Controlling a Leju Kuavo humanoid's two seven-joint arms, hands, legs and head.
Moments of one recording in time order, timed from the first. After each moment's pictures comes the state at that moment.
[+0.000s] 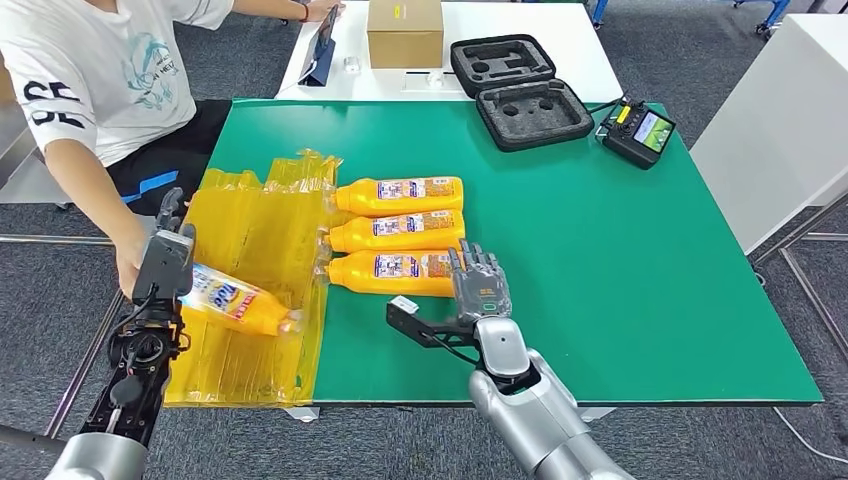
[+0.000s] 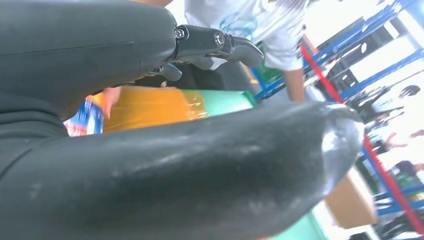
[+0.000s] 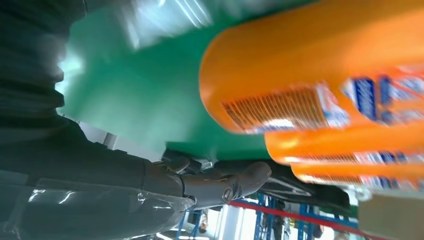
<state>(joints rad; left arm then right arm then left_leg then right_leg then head) -0.37 0.07 0.12 -1.09 -0.24 0.26 -0.53 -0.42 0.14 0.32 -0.95 1.36 -0.24 0.27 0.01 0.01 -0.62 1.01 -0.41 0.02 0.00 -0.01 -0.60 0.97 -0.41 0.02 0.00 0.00</state>
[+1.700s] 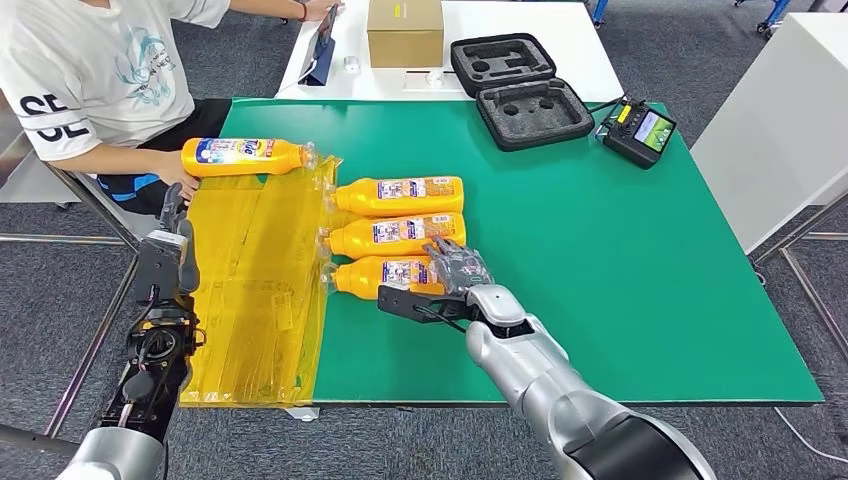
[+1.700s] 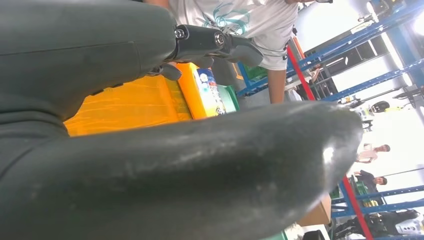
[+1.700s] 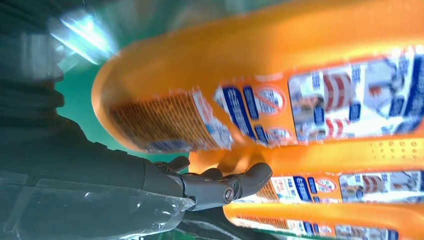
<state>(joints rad) -0.39 0.03 0.10 -1.04 -0.12 0.30 -0.62 -0.72 0.23 0.26 -0.44 1.14 -0.22 -0.04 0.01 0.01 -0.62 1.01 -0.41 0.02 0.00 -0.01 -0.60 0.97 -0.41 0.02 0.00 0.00</state>
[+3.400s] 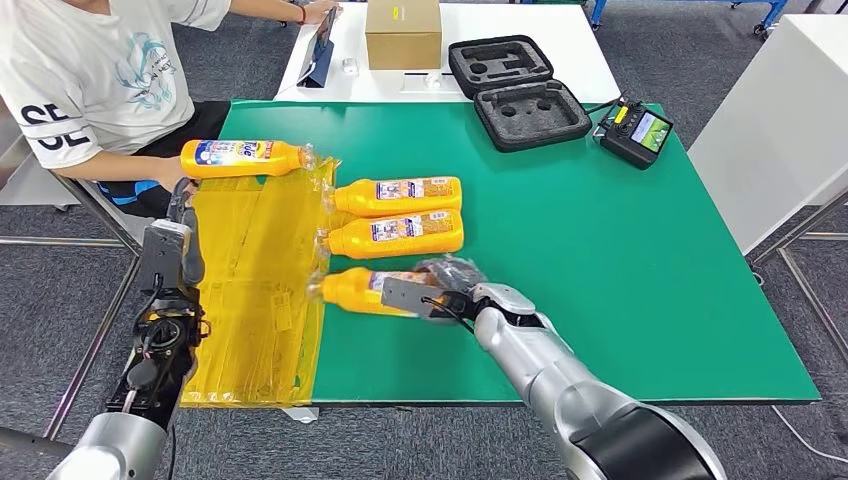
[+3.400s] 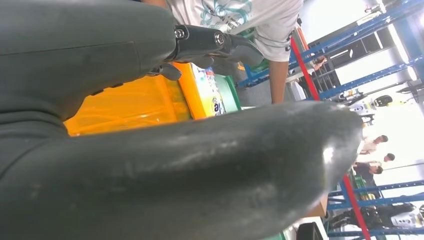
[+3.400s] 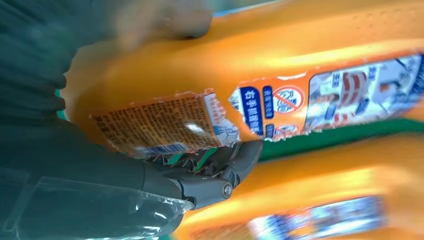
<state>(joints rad) -0.45 0.03 0.08 -0.97 -0.08 0.28 -0.62 -0.74 0.21 0.24 -0.41 0.87 0.02 -0.25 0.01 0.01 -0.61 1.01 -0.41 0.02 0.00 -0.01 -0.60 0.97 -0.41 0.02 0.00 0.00</state>
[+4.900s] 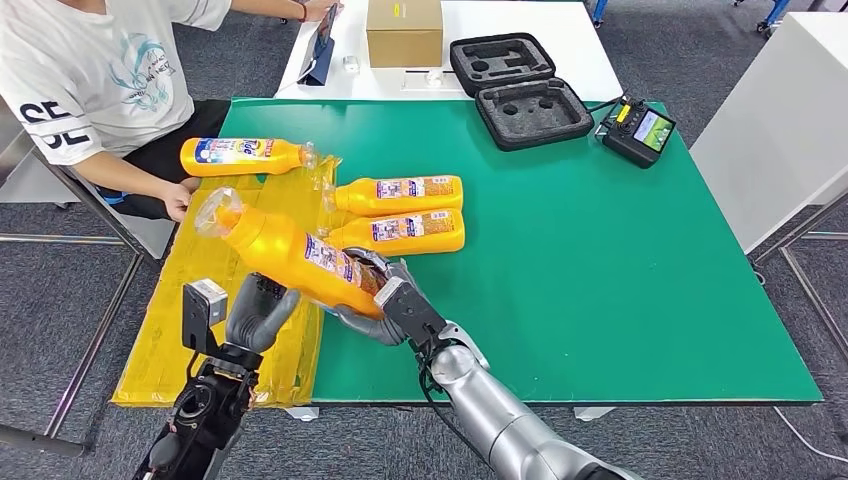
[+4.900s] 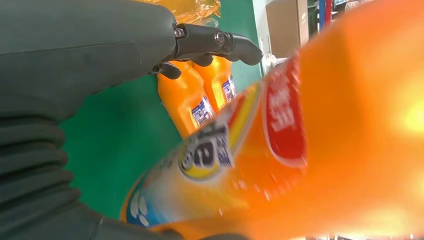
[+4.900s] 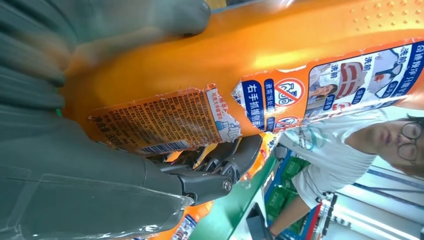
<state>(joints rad) -0.15 -0.02 -0.16 -1.35 0.23 -0.06 -0.49 -0.54 0.31 0.35 -0.62 0.14 -0.15 -0.70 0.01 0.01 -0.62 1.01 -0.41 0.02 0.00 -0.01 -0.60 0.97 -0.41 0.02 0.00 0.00</state>
